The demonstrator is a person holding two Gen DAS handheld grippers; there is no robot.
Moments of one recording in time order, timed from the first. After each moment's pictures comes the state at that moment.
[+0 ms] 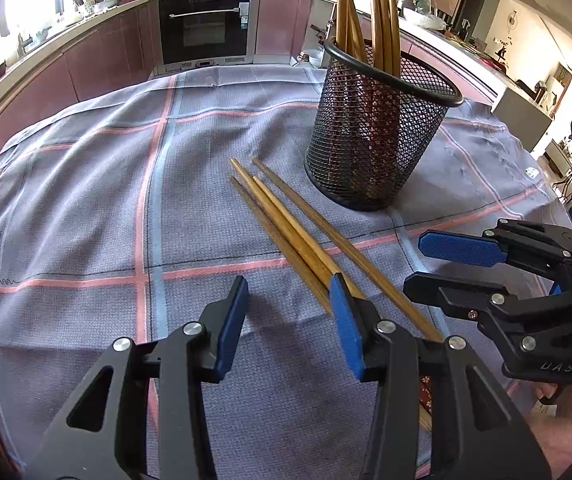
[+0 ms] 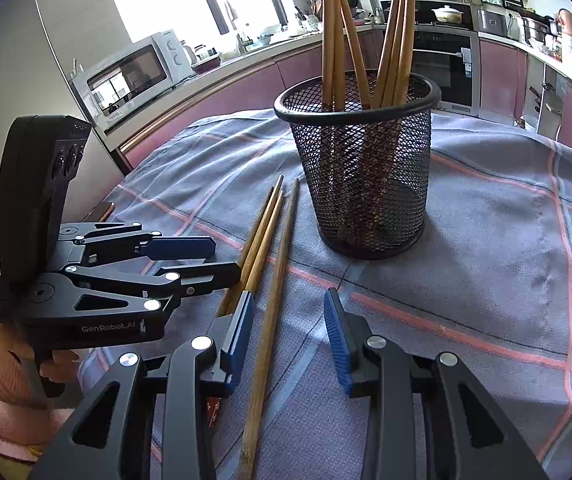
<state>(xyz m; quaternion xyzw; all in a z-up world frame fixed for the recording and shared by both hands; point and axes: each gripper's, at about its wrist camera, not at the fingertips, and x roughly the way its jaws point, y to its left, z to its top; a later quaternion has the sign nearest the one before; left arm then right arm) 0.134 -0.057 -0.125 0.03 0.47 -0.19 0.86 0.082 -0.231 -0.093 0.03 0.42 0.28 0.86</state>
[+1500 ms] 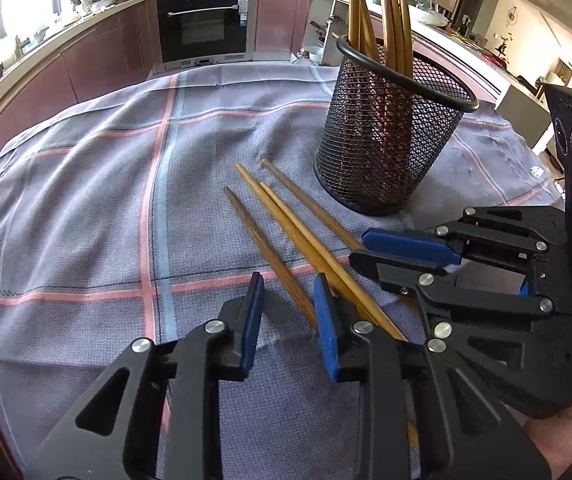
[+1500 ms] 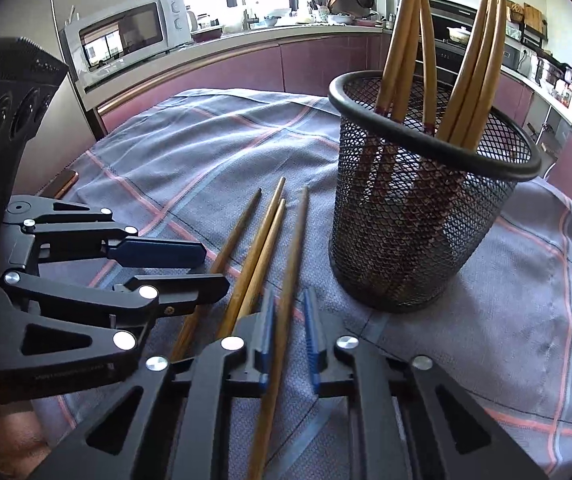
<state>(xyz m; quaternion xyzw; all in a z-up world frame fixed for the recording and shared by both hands) 0.145 -0.057 -0.129 0.04 0.48 -0.18 0.86 0.110 -0.179 -0.102 -0.06 0.43 0.25 0.87</state>
